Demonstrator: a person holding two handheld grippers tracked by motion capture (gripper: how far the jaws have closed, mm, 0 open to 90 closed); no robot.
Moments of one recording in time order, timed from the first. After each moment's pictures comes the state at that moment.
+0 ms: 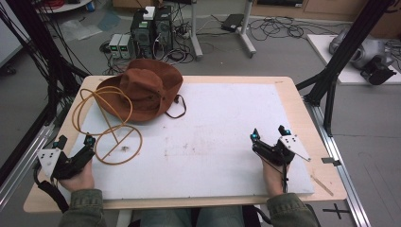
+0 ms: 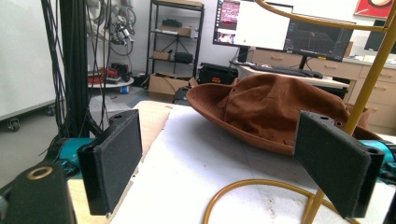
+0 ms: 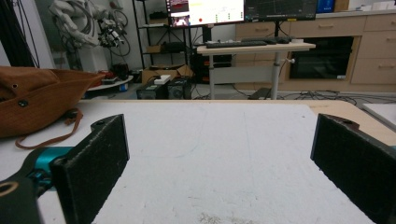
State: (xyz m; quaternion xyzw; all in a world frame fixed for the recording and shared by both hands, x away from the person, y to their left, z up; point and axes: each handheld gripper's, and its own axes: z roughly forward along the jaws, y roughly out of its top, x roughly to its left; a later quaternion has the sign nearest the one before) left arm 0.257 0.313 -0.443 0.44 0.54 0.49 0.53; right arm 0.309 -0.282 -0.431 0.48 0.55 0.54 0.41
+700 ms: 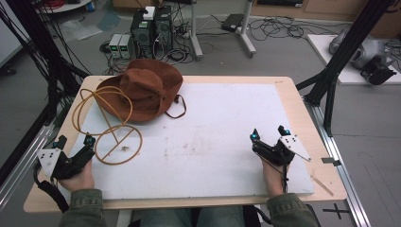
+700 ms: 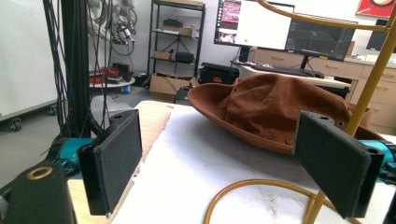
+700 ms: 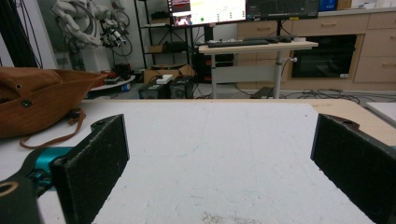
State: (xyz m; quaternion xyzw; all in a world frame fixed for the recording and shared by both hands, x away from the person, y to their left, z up) left arm 0.257 0.313 -0.443 0.44 0.54 0.49 0.52; right arm 0.308 -0.281 -0.431 0.48 0.55 0.54 0.41
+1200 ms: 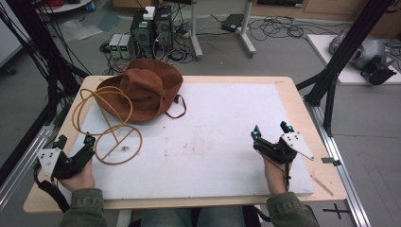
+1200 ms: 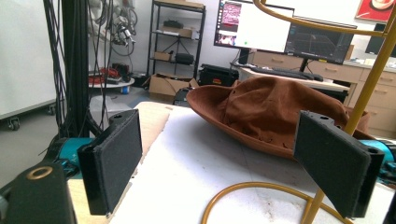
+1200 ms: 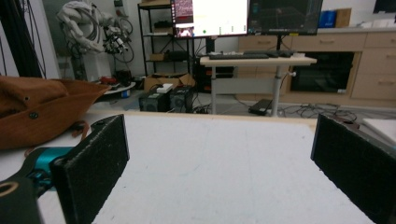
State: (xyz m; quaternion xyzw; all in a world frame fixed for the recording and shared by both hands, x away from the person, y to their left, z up) left arm 0.258 0.311 -0.442 0.43 0.54 0.49 0.53; right arm 0.305 -0.280 -0.406 0.46 0.55 0.55 0.43
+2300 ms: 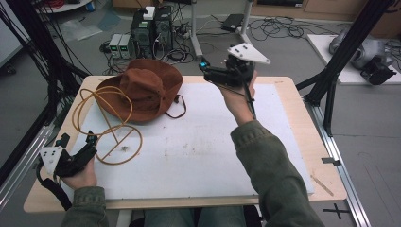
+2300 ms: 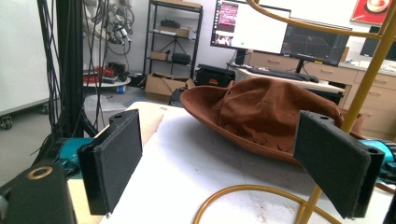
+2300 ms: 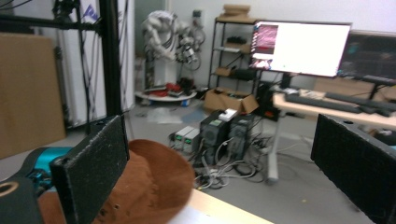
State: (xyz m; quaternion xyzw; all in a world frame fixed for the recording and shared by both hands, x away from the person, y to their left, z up) left arm 0.263 0.309 -0.442 0.43 0.55 0.48 0.53; right arm 0.419 -0.132 -0.230 0.34 0.64 0.59 0.37
